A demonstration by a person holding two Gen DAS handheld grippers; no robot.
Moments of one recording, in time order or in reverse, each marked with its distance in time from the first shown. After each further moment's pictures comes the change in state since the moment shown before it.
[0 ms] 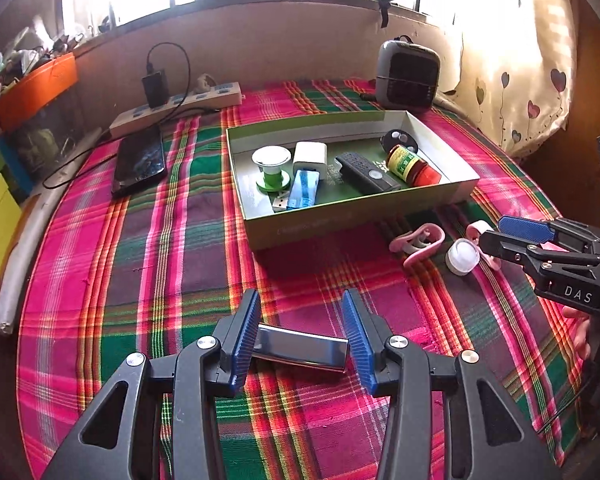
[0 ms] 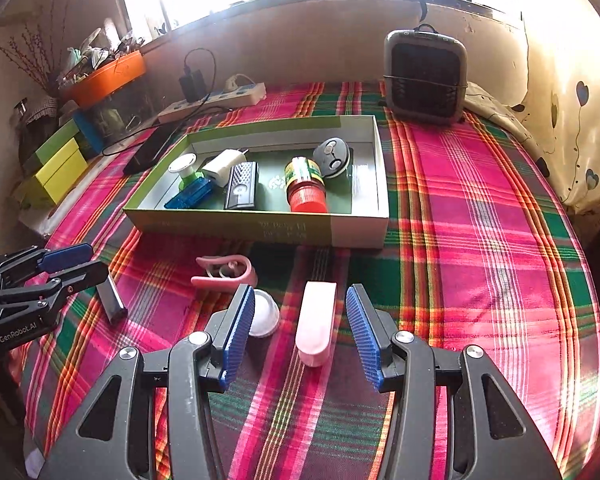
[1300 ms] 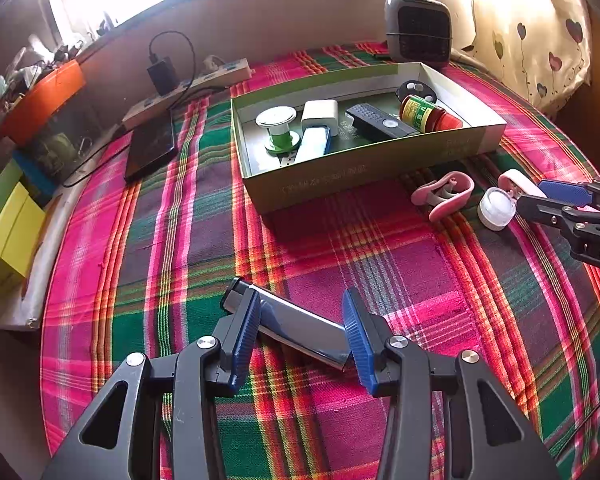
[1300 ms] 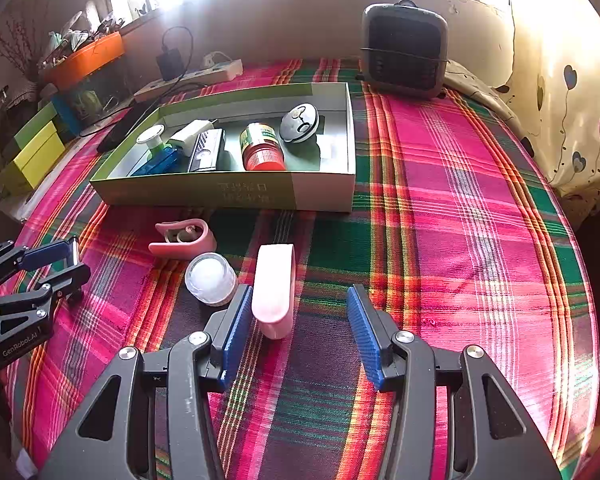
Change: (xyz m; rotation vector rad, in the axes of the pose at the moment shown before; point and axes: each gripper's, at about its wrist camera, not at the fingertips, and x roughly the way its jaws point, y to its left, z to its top) left arm 0.016 -0.014 -0.014 0.063 0.087 0.144; right arm 0.011 -0.014 -0.013 0.013 0.058 -0.070
